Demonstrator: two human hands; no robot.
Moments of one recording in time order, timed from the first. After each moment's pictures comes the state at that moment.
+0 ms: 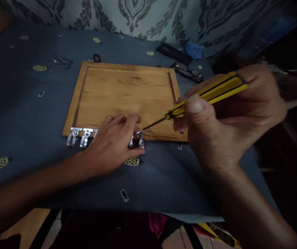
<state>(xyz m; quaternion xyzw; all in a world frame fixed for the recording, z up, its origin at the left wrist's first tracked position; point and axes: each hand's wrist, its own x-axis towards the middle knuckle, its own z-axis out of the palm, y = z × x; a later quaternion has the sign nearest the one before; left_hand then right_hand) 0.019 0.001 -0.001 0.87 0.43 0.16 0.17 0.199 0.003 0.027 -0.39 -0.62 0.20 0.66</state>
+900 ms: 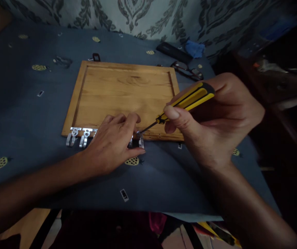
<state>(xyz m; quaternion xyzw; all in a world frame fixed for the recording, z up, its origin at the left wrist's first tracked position) 0.021 0.000 0.001 0.87 0.43 0.15 0.16 0.197 0.001 0.029 -0.42 -0.63 0.21 0.62</state>
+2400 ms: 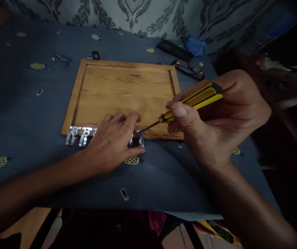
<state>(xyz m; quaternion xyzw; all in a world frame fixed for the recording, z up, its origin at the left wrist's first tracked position) 0.020 -0.001 -0.002 0.88 0.42 0.17 0.15 0.197 0.000 0.024 -0.41 -0.64 0.17 0.63</state>
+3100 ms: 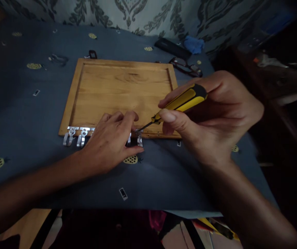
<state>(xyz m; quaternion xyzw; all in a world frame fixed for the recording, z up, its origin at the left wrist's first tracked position) 0.021 -0.001 0.000 0.88 0.42 0.16 0.15 0.199 0.000 0.028 -0.36 -0.65 0.26 0.61</state>
